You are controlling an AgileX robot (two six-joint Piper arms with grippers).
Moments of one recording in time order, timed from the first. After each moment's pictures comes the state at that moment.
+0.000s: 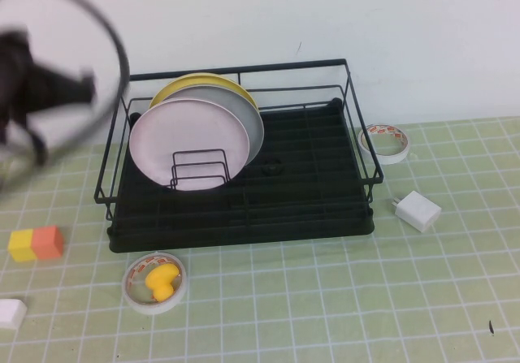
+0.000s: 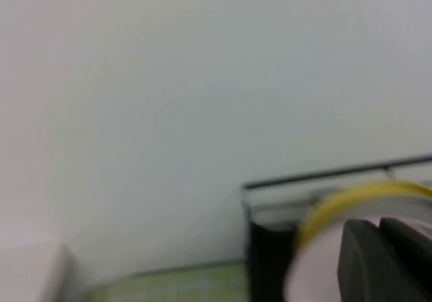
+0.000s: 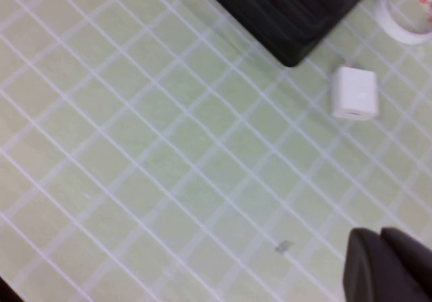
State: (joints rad) right arm 0.36 0.93 -0.91 0.08 0.94 -0.55; left arm -0.61 1.11 -1.00 -1.77 -0.65 1.83
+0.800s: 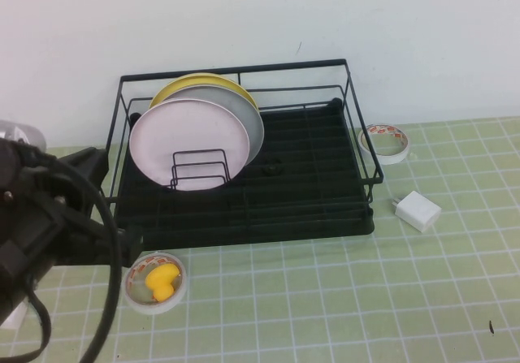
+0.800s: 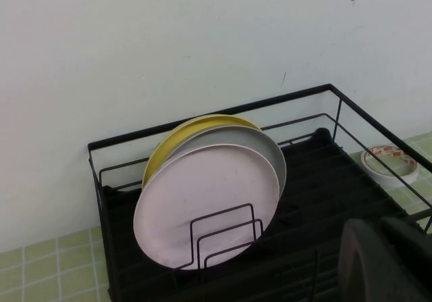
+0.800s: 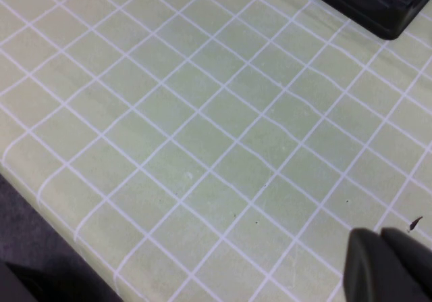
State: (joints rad) right arm 0.36 0.47 -0.34 0.31 0.73 -0.59; left arm -0.91 0.86 -0.68 -1.77 -0.59 1.69
